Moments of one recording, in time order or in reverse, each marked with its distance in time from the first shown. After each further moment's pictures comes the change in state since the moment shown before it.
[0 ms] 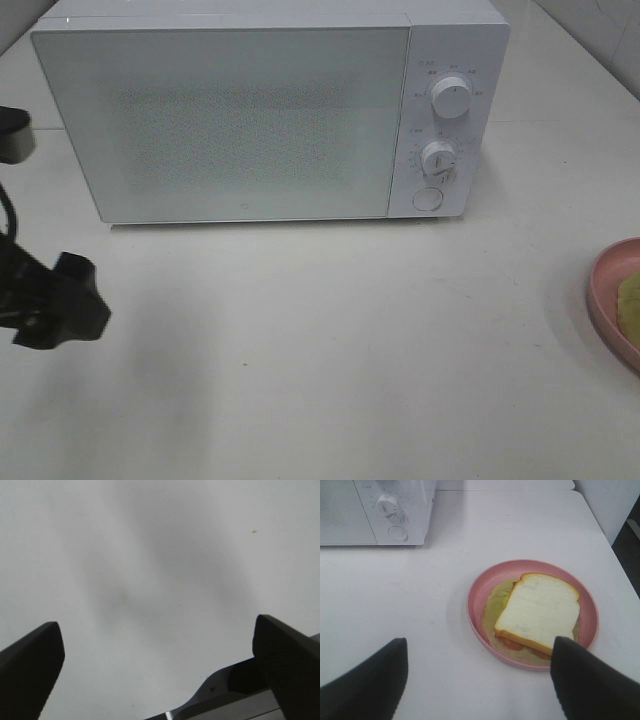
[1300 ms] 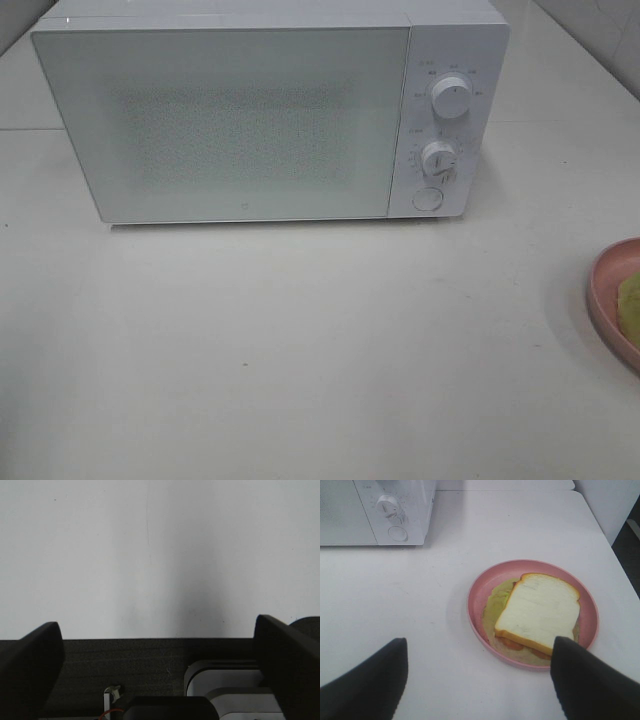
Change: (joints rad) left arm 0.570 -0.642 0.167 -0.078 0.380 0.323; right arm 0.000 0.000 0.000 0.000 0.000 0.000
